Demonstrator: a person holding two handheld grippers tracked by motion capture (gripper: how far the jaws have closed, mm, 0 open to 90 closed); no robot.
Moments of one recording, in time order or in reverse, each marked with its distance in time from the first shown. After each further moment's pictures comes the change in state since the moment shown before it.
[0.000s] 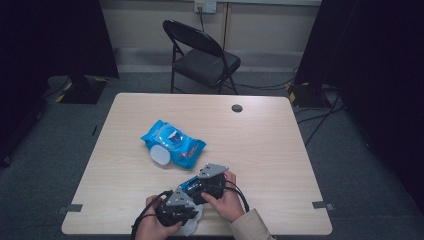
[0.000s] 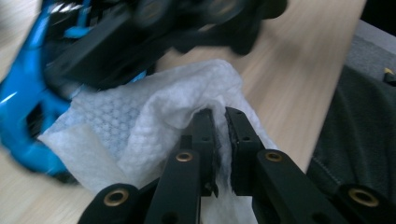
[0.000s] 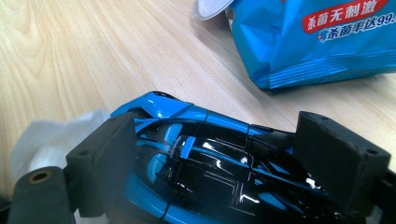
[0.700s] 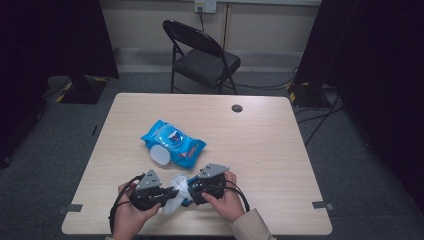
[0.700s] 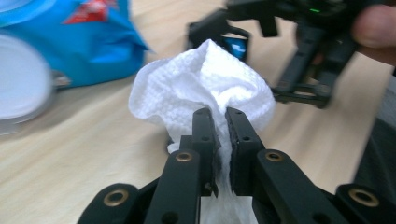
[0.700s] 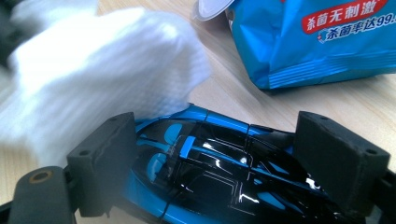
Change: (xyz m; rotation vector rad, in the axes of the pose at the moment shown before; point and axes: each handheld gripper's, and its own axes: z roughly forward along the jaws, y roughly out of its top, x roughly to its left) left arm 0.050 -0.001 -0.061 -0.170 0.157 -0.093; right arm -0.001 -0.001 0.000 -0.006 0.006 0.001
